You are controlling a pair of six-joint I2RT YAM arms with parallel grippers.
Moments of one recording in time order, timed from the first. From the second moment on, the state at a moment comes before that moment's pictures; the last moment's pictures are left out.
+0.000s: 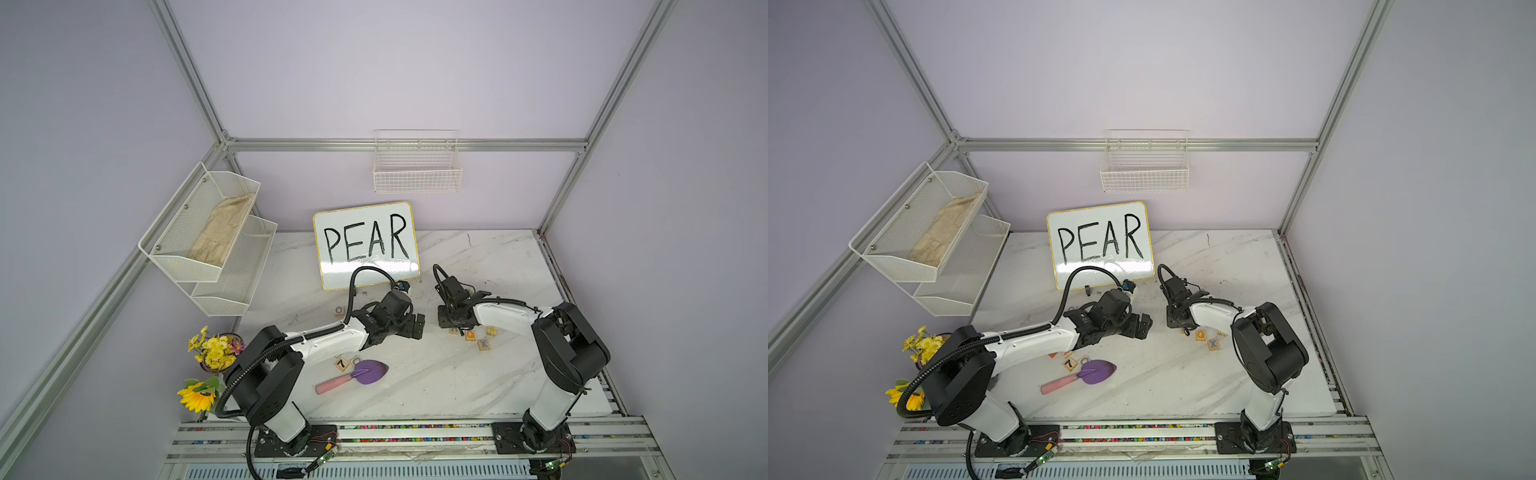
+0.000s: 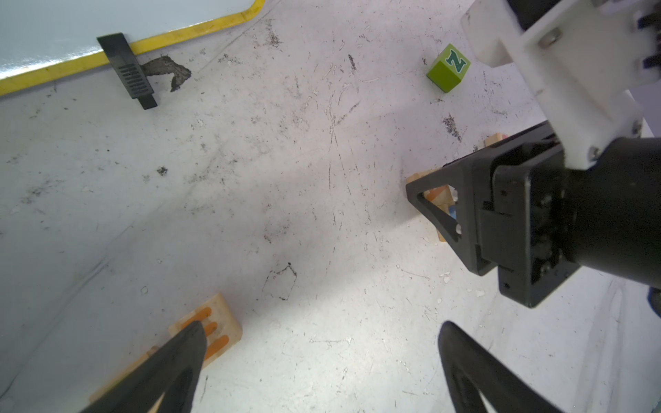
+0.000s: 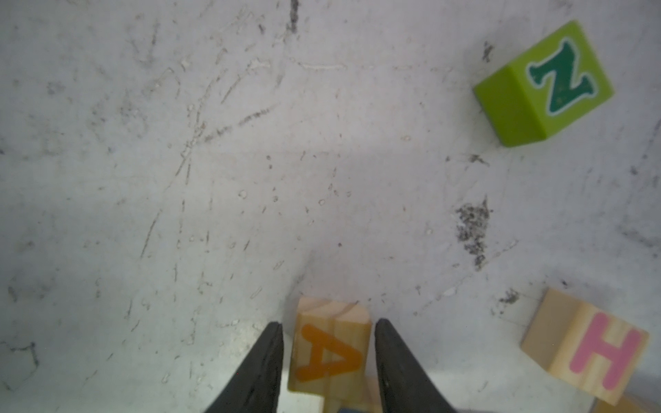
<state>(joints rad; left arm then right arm) -0.79 1.59 0.96 -0.18 -0.08 -0.47 0.59 1.75 1.02 -0.44 0.20 0.51</state>
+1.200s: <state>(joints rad) -0.73 1.49 0.96 -0.23 -0.15 -0.50 0.61 1.75 1.09 -0.43 0.10 0.19</state>
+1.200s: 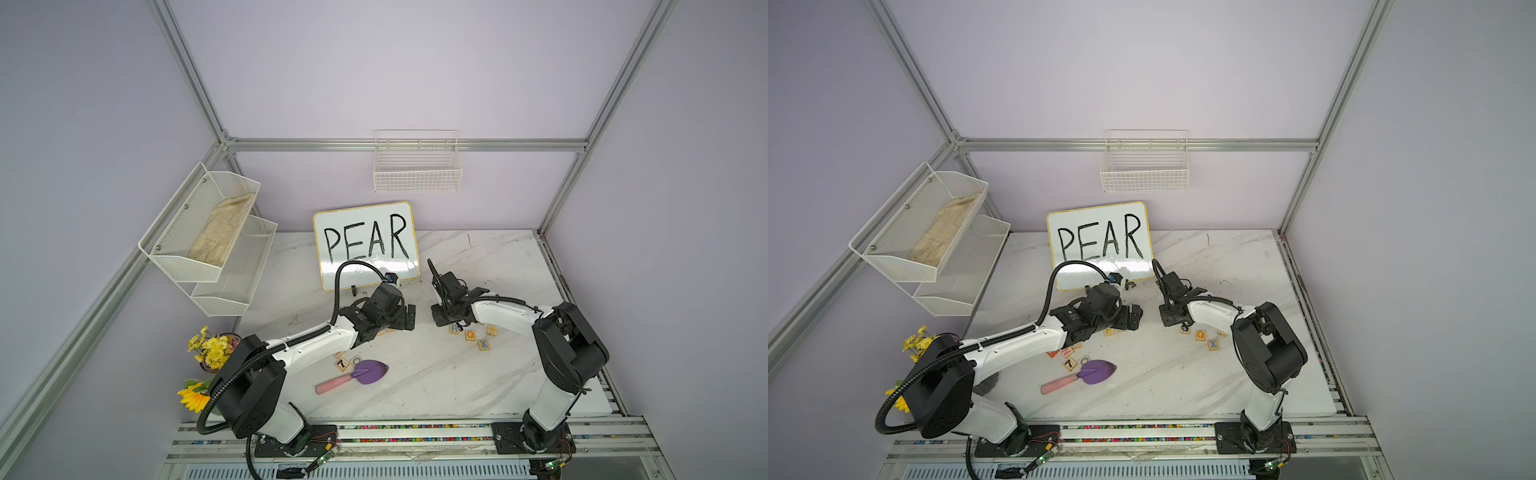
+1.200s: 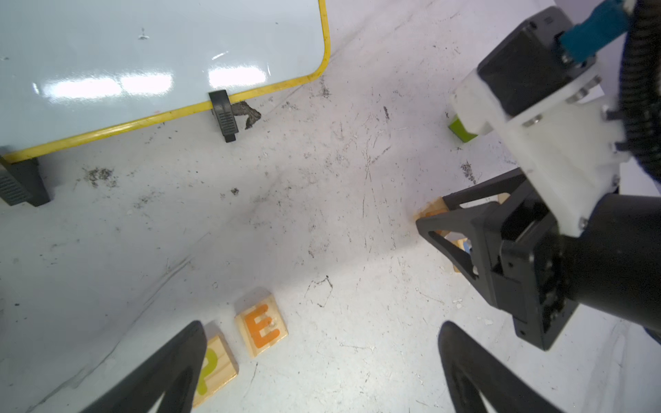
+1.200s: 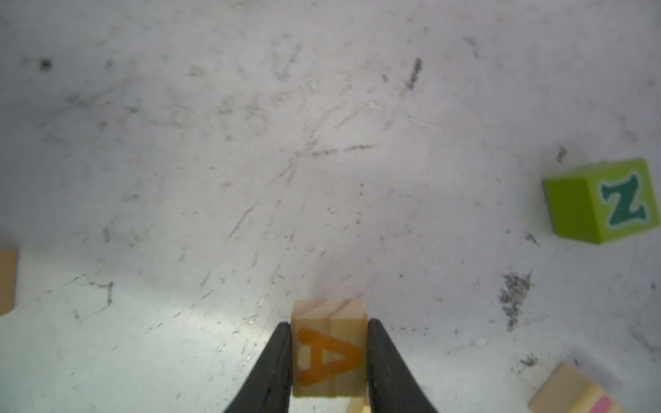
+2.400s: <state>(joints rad) -0.66 1.32 0.83 -0.29 -0.22 -0.55 0.75 1.97 1.34 -0.62 -0.12 -0.27</state>
